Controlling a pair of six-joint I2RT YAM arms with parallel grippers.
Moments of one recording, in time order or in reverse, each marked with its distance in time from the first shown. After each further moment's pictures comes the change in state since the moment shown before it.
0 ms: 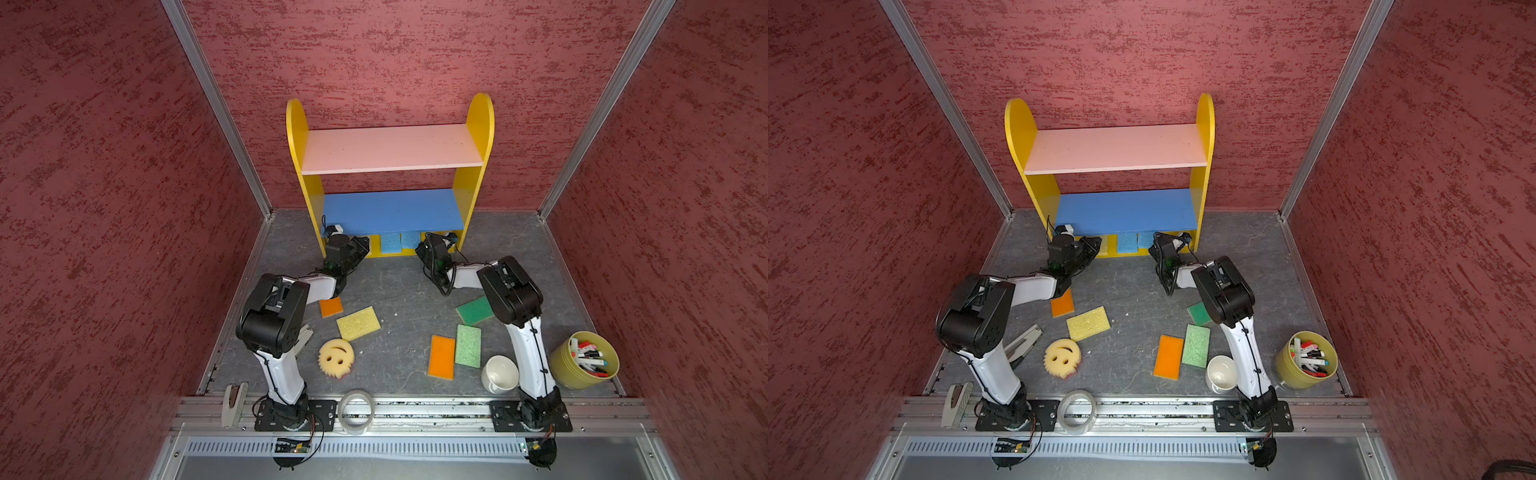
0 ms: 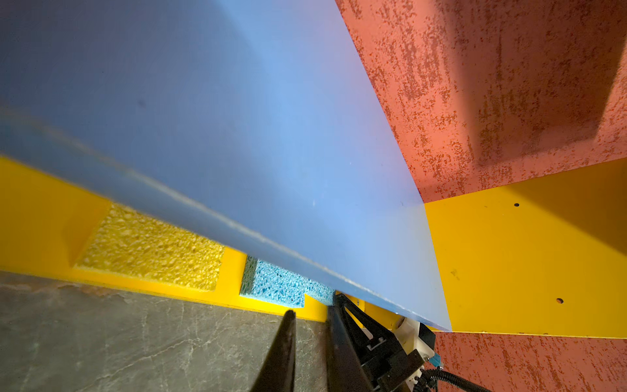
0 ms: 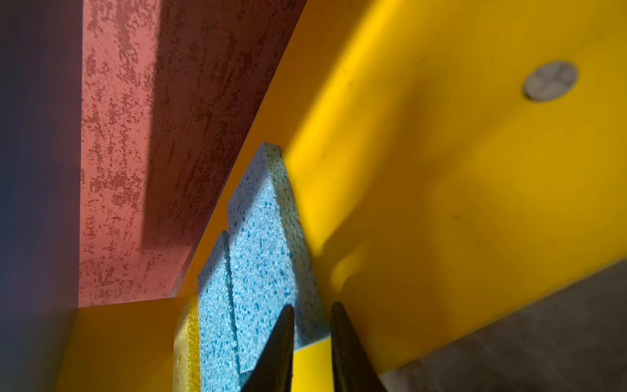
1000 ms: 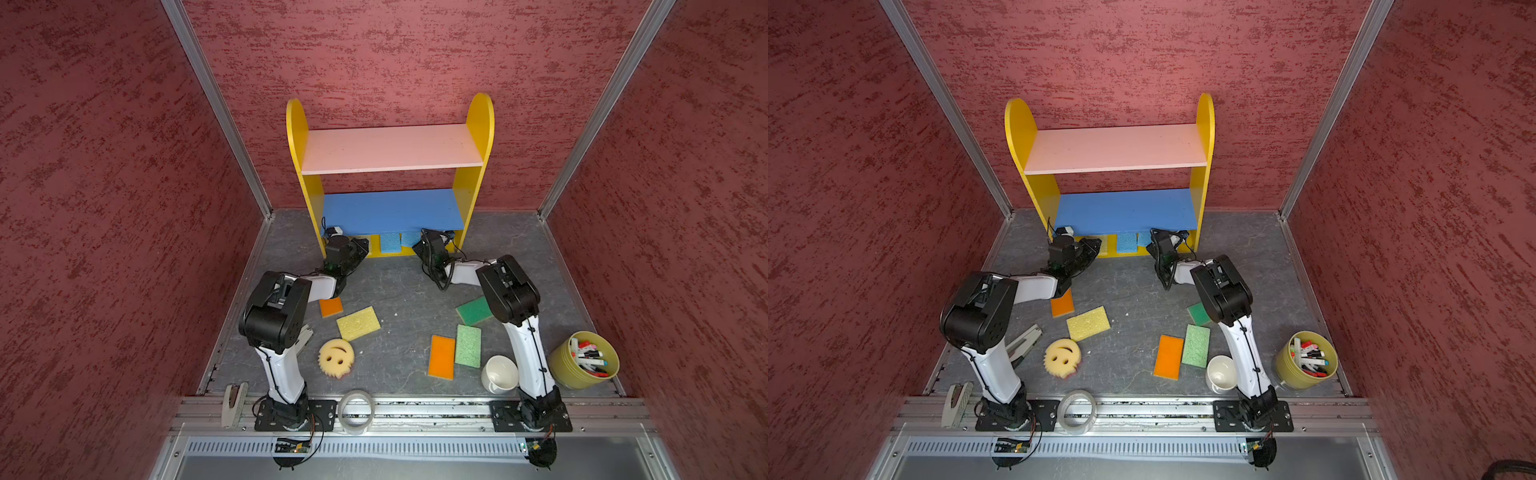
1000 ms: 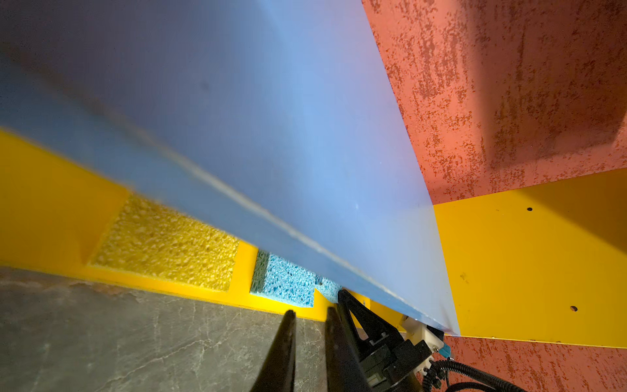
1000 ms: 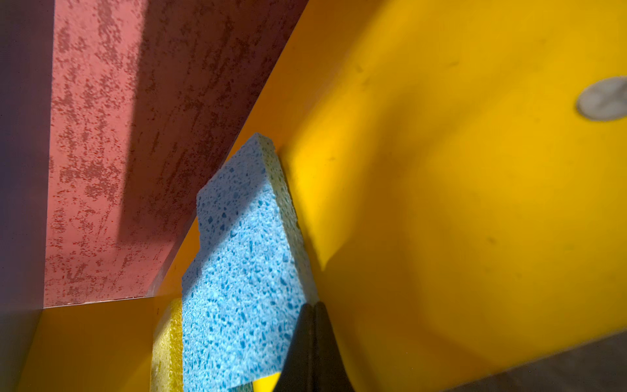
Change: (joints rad) left arm 0.011 0.033 0.000 0.015 0.012 -0.015; right arm 0.000 0.027 0.089 -0.105 0.000 -0.043
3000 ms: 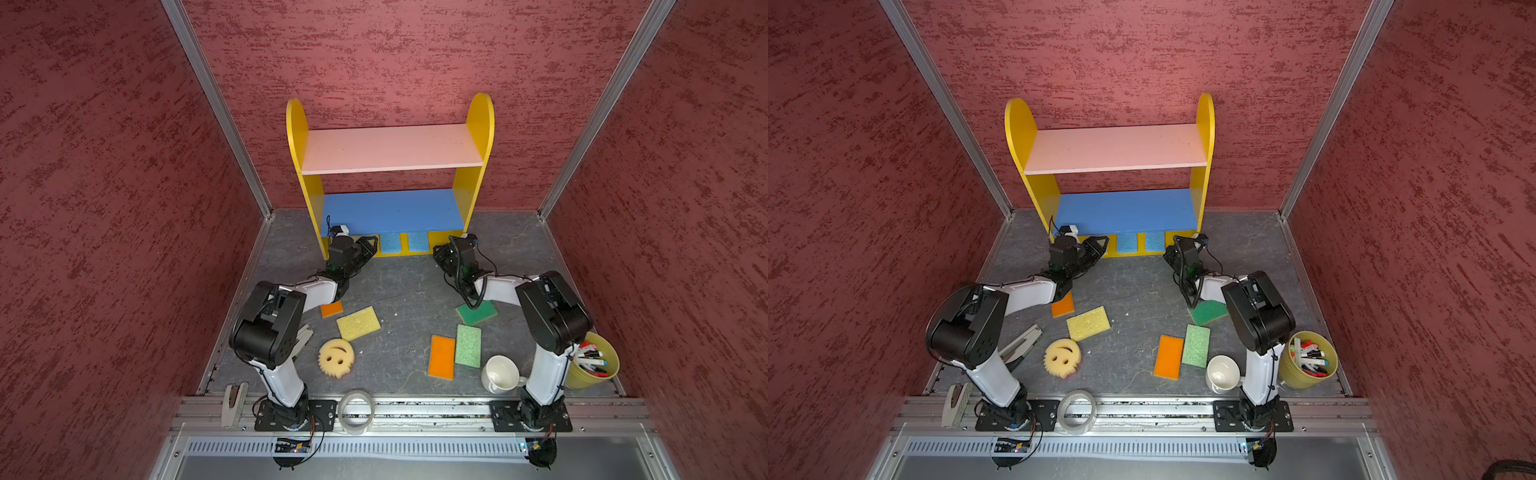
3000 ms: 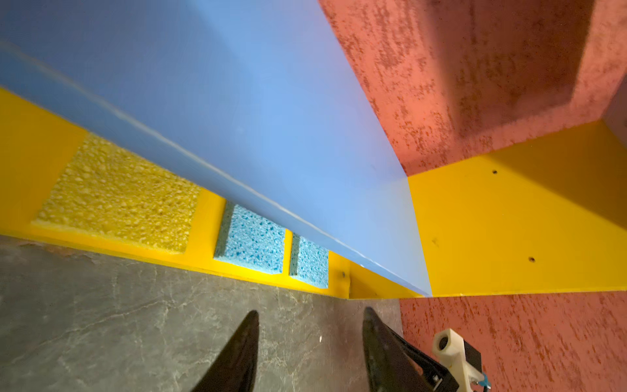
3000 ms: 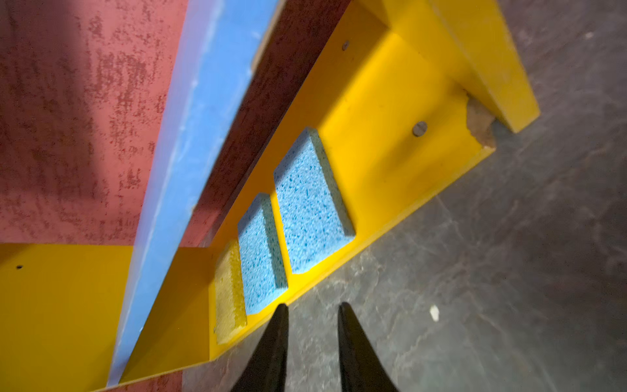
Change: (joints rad) left arm -0.074 -0.165 -0.053 -0.079 -0.010 0.035; right arm -0.038 -0.460 -0.480 0.093 -0.144 -0.044
